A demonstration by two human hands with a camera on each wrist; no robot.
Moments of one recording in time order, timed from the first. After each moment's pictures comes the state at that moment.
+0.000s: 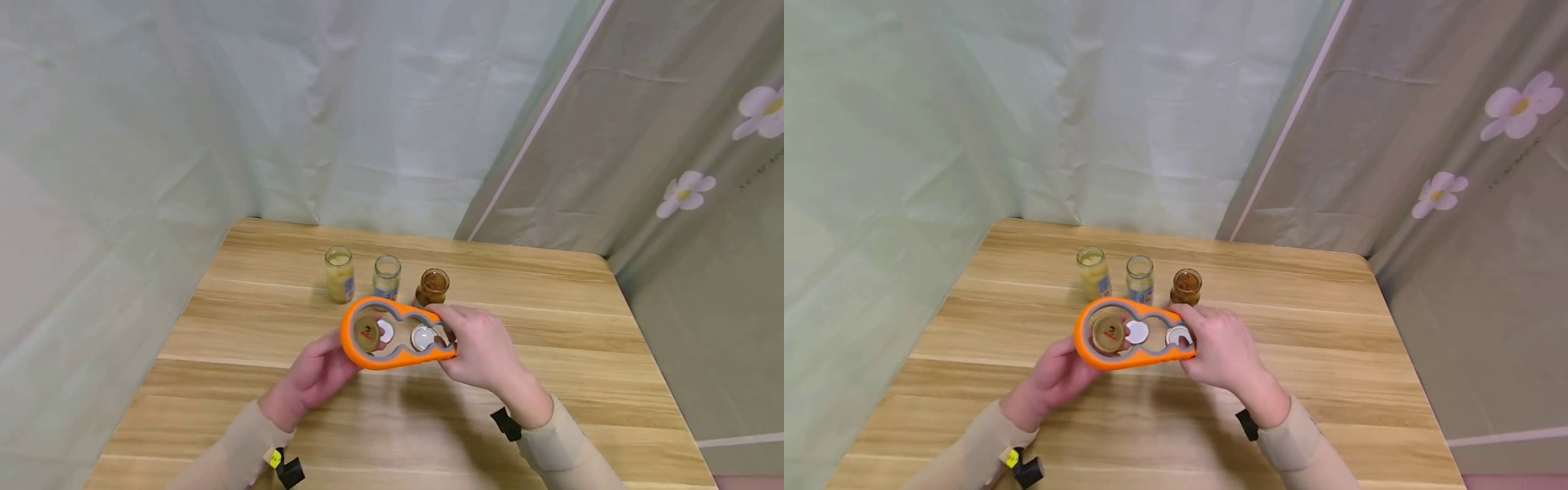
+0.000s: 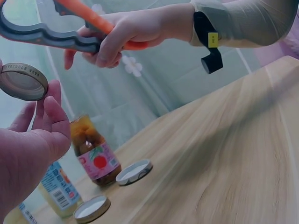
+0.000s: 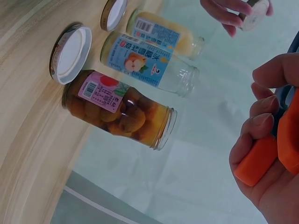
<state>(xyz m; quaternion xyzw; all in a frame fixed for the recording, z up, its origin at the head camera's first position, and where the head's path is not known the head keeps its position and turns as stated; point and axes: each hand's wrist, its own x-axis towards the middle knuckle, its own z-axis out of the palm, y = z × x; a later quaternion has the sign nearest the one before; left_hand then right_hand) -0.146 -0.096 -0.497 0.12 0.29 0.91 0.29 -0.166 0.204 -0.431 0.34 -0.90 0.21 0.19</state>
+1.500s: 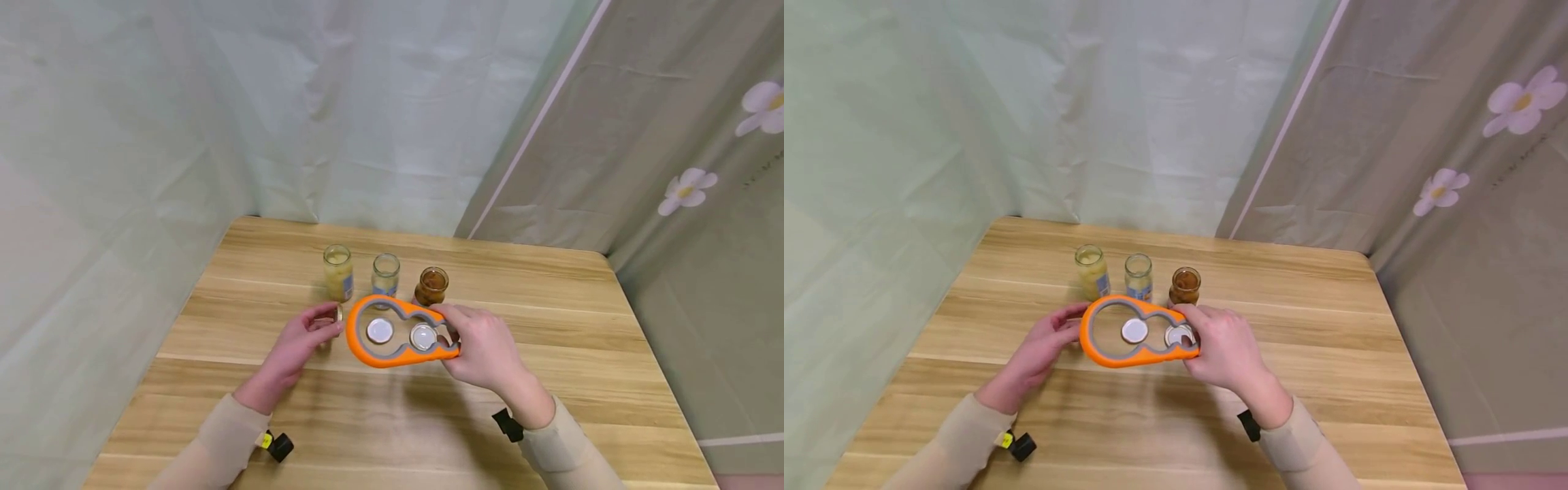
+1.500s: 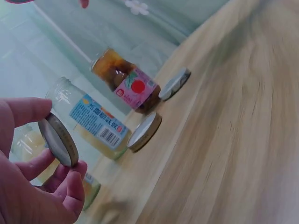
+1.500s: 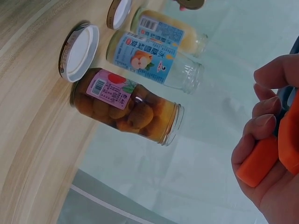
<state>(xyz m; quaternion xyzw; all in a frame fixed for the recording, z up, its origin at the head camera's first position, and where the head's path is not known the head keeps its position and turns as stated) -0.179 -0.130 -0.512 -0.05 0.73 0.67 0.13 -0.167 0.210 -0.437 0.33 -0.90 0.22 0.19</state>
